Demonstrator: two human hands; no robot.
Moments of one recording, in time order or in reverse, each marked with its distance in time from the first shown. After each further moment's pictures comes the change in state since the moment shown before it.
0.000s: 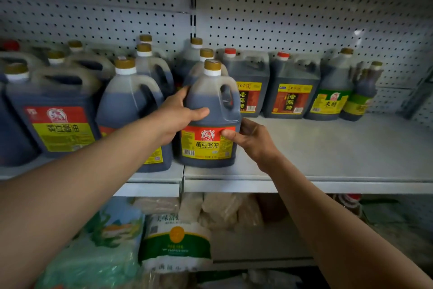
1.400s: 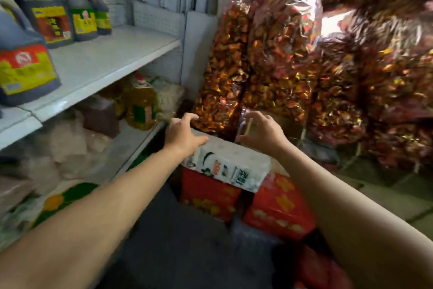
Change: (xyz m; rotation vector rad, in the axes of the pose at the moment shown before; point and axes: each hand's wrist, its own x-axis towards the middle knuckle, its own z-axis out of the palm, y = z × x) left_hand -0.375 -0.064 0.029 0.414 -1.016 0.491; right_hand -0.559 -0.108 0.197 -1.100 1.167 0.865
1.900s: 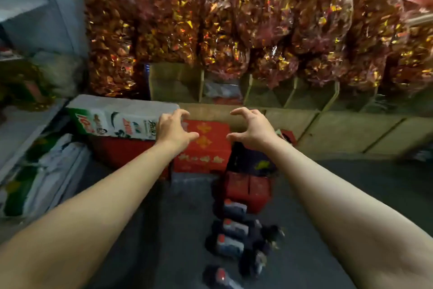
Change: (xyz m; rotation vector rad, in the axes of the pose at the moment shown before) left_hand -0.239 0.188 0.241 0.039 -0.251 0.148; right_hand -0.289 0.287 -0.116 0.002 -0.014 0.286
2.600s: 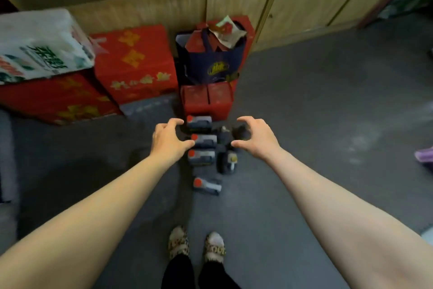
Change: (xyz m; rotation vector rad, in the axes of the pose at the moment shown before) left_hand -0.100 -0.042 0.273 0.099 -0.546 -0.091; right_hand -0.183 0.262 0.154 0.187 -0.174 0.555
